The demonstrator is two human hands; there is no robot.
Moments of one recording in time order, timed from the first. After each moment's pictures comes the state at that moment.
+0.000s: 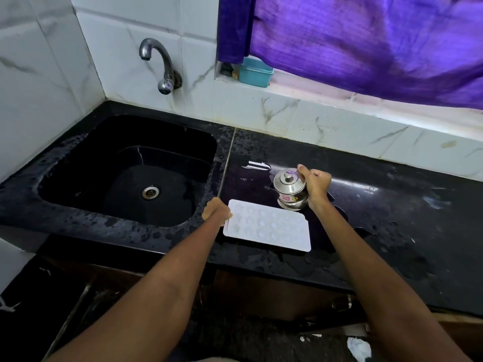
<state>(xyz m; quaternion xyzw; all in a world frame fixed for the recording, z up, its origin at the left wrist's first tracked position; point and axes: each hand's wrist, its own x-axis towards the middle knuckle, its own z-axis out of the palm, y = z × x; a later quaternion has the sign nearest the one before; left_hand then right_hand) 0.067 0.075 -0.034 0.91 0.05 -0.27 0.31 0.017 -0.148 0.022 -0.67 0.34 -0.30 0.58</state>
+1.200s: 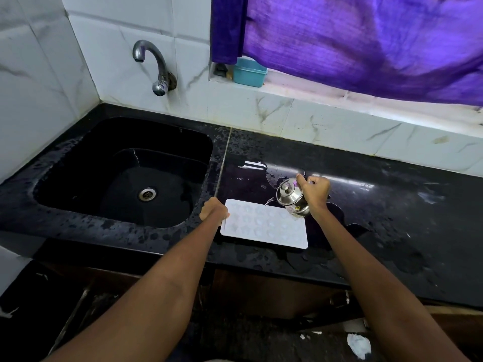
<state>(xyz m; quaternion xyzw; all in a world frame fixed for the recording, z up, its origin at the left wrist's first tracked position) 0.065 0.074 -0.032 0.91 0.05 -0.26 0.31 -0.009 -0.151 0.014 -0.80 0.33 -0.30 0.41</state>
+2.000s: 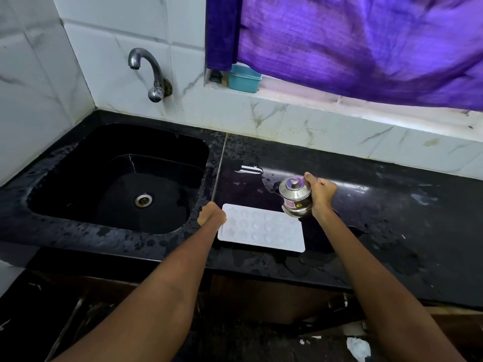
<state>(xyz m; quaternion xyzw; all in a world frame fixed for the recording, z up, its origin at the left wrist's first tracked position) 0.065 0.071 -0.032 0.92 0.05 -0.25 0.29 -0.010 -0.169 0.019 -0.63 0.40 -0.34 0.57</state>
